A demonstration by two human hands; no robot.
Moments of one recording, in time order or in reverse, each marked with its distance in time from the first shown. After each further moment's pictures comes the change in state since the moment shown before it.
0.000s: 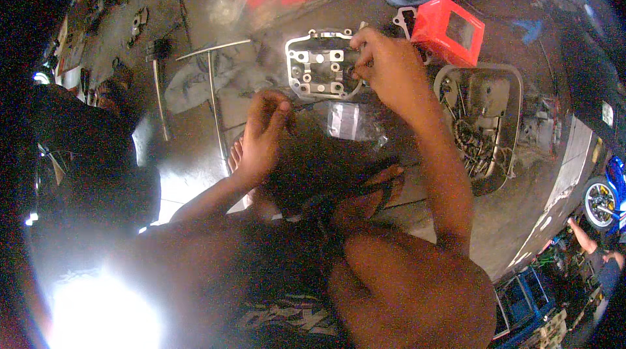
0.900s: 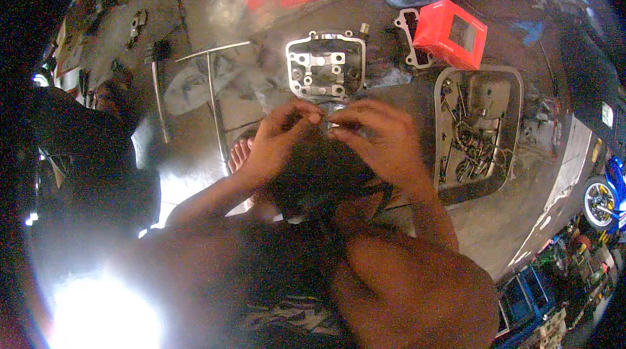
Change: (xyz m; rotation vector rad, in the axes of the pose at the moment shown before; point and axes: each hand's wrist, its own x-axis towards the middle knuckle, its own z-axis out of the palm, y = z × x) left_hand 0.003 0.021 0.011 -0.176 -0.231 -0.257; right_hand -0.080 -0.041 0.013 0.199 0.008 -0.048
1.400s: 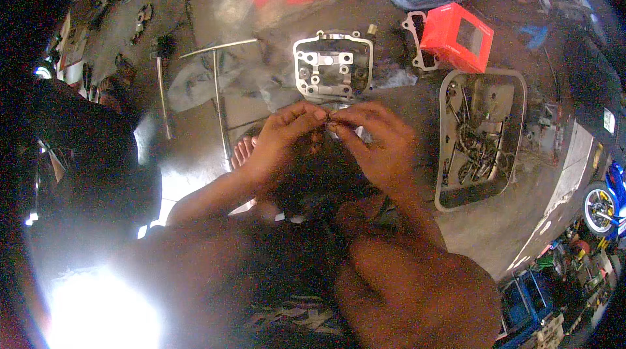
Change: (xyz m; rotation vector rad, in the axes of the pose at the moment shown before) left_hand -0.003 0.015 0.002 -0.273 -0.057 -0.198; right_hand -0.008 0.000 0.030 0.111 0.278 -0.032
